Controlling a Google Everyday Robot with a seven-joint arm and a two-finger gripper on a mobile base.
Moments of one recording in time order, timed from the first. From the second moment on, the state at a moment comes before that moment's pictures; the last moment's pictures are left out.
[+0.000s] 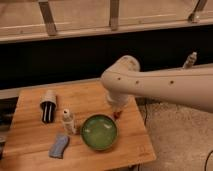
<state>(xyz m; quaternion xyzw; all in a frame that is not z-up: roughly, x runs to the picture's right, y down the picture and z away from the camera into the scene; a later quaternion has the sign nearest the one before) 0.014 0.092 0.662 -0.20 0.17 0.65 0.71</state>
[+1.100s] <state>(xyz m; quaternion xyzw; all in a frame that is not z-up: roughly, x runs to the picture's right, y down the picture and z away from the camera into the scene) -0.066 0.133 0.687 -0.26 0.17 0.58 0.75</state>
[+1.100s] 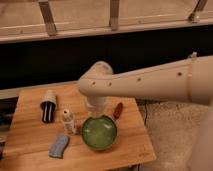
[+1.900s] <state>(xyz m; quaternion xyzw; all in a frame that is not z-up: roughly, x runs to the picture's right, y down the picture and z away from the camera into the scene) -0.141 0.193 0.721 -0.34 0.19 0.50 0.78</state>
